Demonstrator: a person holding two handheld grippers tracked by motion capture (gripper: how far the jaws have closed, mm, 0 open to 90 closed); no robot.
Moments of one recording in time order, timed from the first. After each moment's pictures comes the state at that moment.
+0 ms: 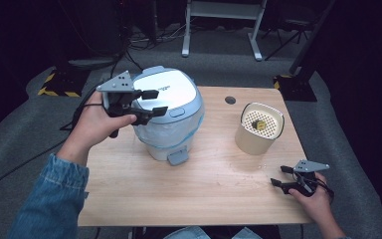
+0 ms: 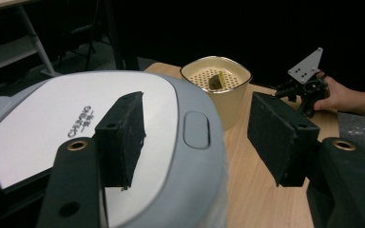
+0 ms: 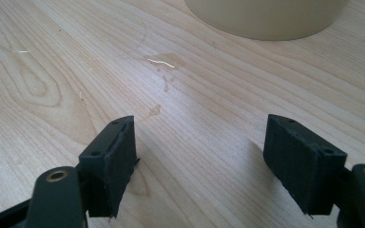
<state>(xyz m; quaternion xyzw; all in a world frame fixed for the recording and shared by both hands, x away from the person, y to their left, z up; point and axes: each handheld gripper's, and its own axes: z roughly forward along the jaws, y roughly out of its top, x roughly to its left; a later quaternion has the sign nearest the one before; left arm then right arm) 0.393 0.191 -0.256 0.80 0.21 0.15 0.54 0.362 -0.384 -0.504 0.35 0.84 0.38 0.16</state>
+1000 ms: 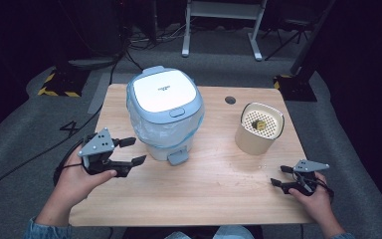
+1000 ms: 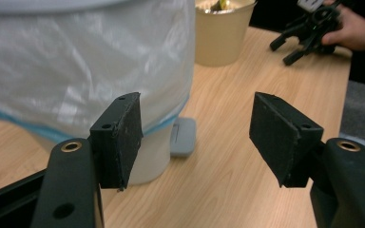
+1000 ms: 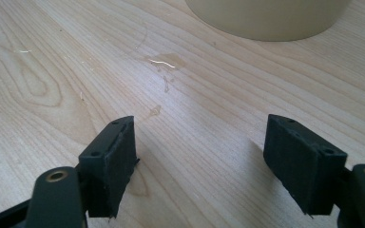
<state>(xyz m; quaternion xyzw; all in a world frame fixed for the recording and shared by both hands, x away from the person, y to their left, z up) 0.312 0.228 -0.345 0.82 0.25 0.17 0.49 0.363 -0.384 -0.504 0.35 0.84 0.38 0.16</state>
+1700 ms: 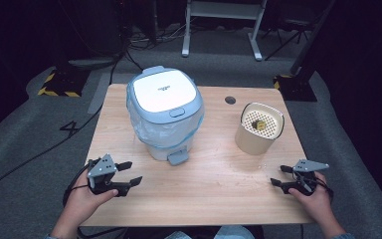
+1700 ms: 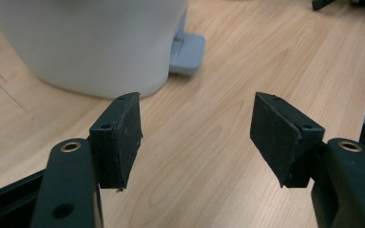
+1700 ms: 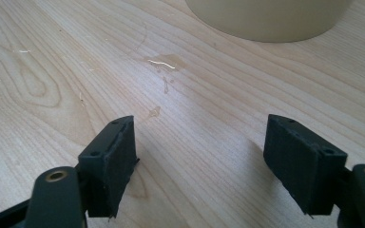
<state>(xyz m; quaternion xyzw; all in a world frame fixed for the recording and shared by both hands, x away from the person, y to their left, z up) 0.304 0.243 -0.440 0.82 0.32 0.12 0.46 0.364 -0.384 -0.504 0.34 0.84 0.38 0.16</state>
